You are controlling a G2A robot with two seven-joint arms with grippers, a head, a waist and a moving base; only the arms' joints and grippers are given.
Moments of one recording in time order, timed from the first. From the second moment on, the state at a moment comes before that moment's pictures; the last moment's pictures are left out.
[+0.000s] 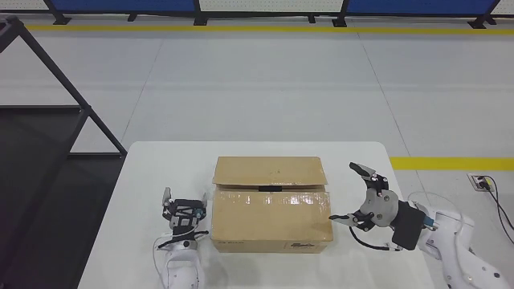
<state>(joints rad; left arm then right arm) 1.13 -1.36 -1.22 -1.27 1.69 0.55 0.19 -0.96 -0.95 1.31 -1.49 -1.70 -0.75 -0.91</state>
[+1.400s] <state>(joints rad) 1.14 -1.41 -1.33 -1.32 1.63 0.83 0.23 -0.96 -0.95 1.31 -1.49 -1.70 -0.75 -0.91</state>
